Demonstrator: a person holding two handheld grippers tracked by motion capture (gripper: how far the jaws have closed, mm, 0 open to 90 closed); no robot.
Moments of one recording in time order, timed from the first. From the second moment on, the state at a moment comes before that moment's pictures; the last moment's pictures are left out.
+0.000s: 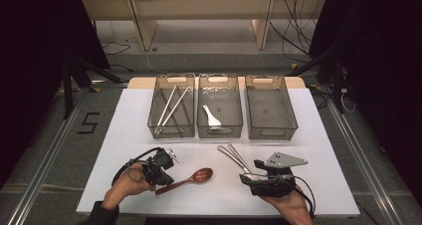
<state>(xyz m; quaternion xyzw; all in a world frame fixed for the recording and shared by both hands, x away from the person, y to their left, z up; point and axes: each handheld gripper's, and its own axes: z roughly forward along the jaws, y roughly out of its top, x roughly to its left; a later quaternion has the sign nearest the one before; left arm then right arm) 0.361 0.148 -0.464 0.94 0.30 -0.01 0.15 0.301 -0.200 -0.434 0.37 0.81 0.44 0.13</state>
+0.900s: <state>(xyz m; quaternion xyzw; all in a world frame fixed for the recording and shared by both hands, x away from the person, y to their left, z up) 0.360 0.138 -0.444 0.93 0.31 0.04 0.19 0.302 -0.200 -0.434 0.37 0.81 0.44 0.13</state>
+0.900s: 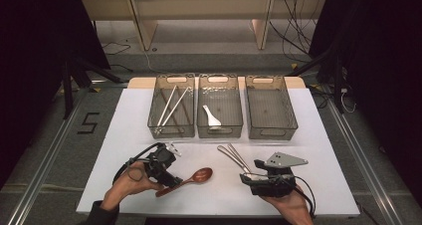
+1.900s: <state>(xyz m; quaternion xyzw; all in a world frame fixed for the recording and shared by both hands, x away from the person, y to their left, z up) 0.350 0.105 -0.462 0.96 0.24 0.03 0.14 0.302 -0.200 -0.435 0.37 0.81 0.44 0.13</state>
